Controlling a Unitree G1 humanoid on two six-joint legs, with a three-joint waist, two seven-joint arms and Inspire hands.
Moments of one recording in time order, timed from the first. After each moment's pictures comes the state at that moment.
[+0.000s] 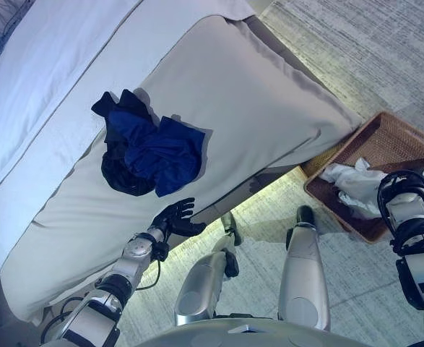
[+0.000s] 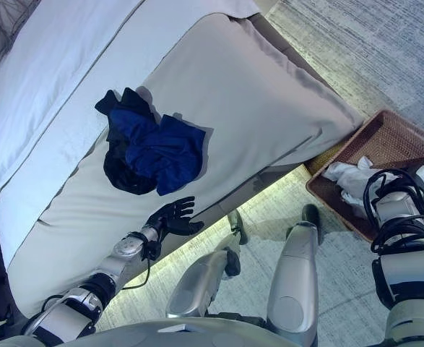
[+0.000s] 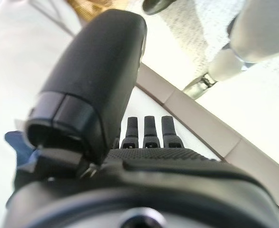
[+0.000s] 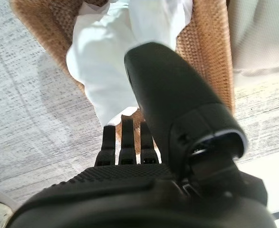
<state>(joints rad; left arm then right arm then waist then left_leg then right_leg) -0.24 0.31 -0.39 0.82 -0.36 -0.13 -0.15 -0.62 -0.80 0.17 1.10 -0.01 0.32 -0.36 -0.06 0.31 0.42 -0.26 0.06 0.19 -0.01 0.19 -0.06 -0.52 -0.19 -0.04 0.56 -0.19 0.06</state>
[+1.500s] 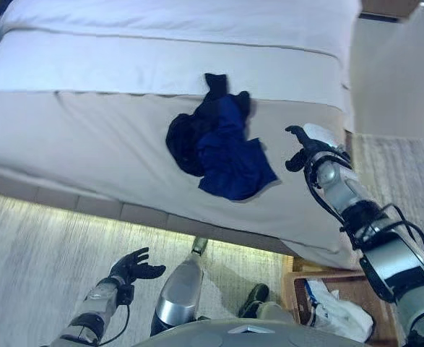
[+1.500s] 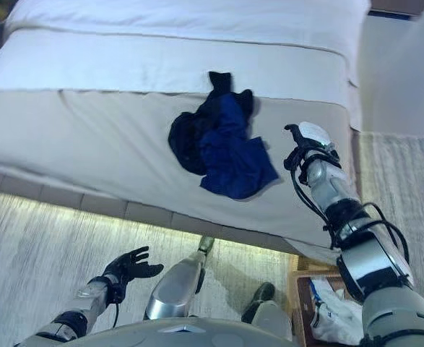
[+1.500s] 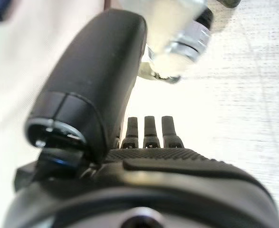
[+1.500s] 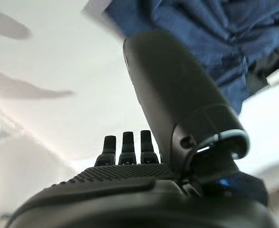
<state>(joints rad) -0.07 0.39 -0.17 1.01 -0.30 -0.01 -0.10 -0.79 -0.55 0.45 0.86 -0.34 0.26 0.00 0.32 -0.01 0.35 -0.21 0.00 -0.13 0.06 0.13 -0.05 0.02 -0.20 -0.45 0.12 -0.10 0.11</state>
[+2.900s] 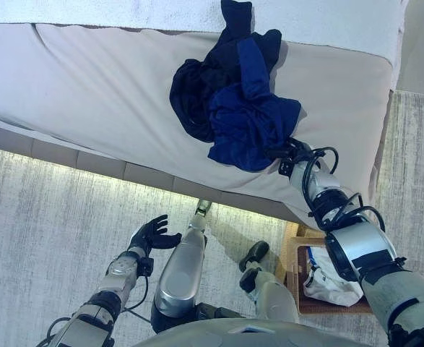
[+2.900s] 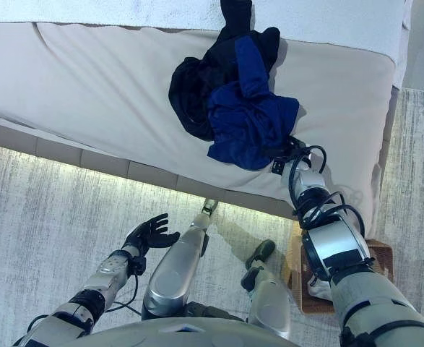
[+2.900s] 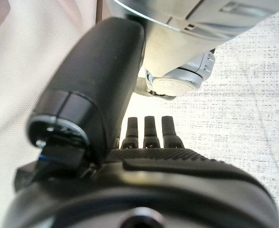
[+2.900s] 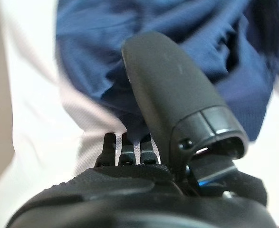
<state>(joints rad) -0.16 0.32 -0.30 0.94 -0.39 -0.11 -0.05 -0.85 -0.35 0.32 1.02 0.51 0.27 -0.36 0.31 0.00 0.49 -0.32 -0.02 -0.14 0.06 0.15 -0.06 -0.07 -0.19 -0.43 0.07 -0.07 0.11</state>
